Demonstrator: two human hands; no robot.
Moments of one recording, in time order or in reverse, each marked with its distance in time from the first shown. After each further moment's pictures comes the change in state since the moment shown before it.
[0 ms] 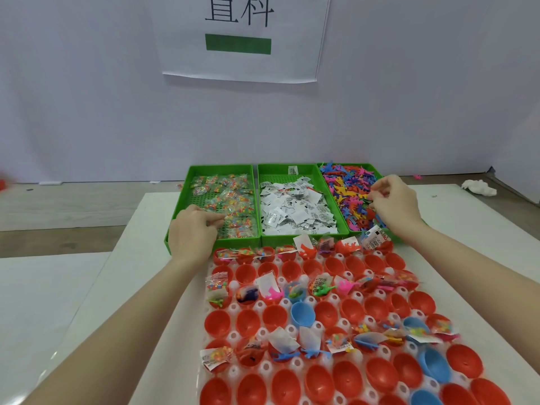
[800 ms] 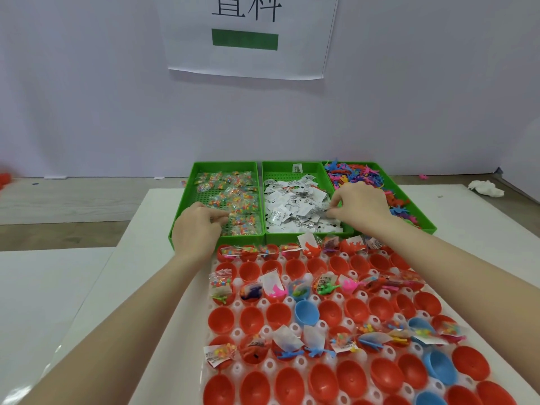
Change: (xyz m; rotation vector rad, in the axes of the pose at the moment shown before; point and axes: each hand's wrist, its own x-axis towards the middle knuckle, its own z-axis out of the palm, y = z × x) left_hand 0.001 -0.003 0.002 -0.031 0.002 0.000; right_hand -0.002 -0.035 0.034 -0.640 -0.255 -0.367
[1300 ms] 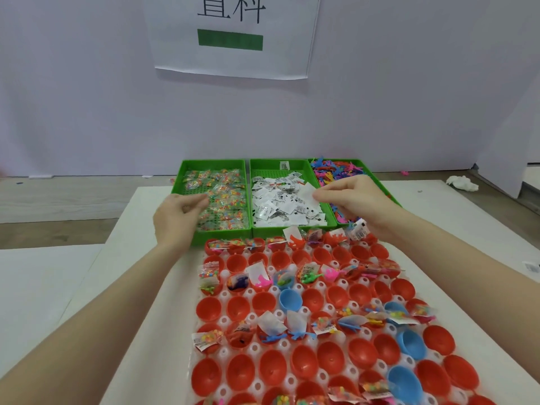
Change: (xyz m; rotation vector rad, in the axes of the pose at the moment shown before) left_hand 0.002 0.000 -0.014 -0.339 0.088 -0.089; right_hand -0.049 -0.014 -0.056 1.071 -0.171 0.222
